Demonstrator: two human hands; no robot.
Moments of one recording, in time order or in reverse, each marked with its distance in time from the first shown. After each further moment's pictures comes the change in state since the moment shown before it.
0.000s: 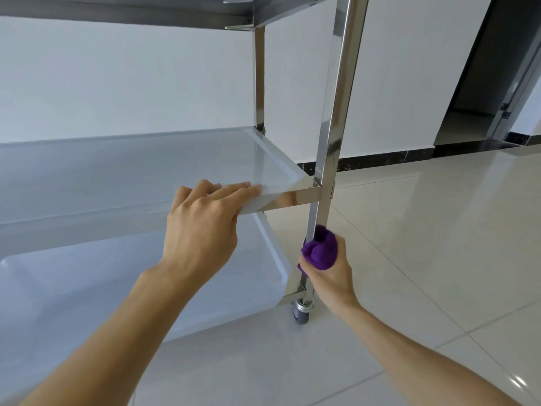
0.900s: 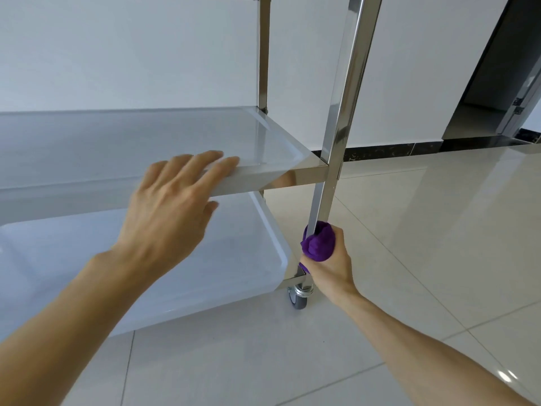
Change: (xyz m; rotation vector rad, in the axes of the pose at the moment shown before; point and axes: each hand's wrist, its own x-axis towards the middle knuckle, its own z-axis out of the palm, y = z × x) left_hand -0.012 -0.040 0.000 0.122 0.017 0.142; right_hand 0.006 0.016 -0.001 -0.152 -0.025 0.039
